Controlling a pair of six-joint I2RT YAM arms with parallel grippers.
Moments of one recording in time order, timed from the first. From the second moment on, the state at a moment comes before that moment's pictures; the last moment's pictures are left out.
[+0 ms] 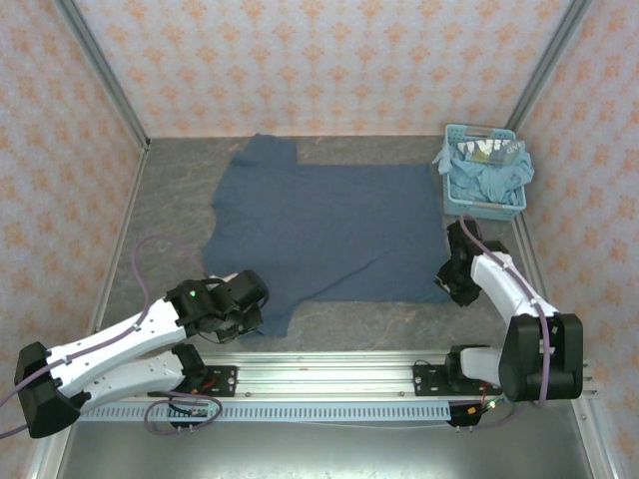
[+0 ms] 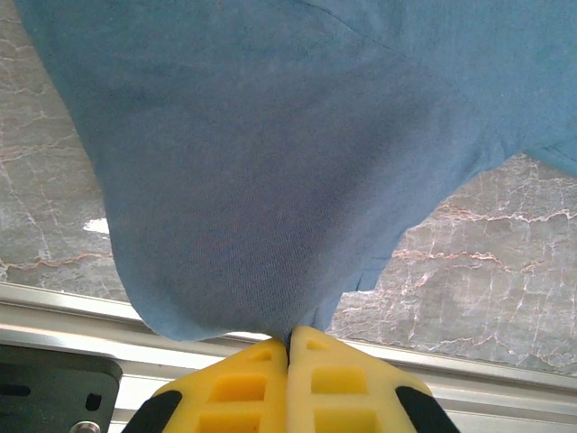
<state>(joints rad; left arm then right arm) -0.88 0.91 0.71 -1.10 -0.09 -1.31 0.02 1.23 0.70 -0.92 0.08 0.89</state>
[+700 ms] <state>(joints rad) -0.92 0.86 0.74 -1.15 -0.06 -1.20 0.01 1.18 0.64 -0.87 -0.02 0.93</state>
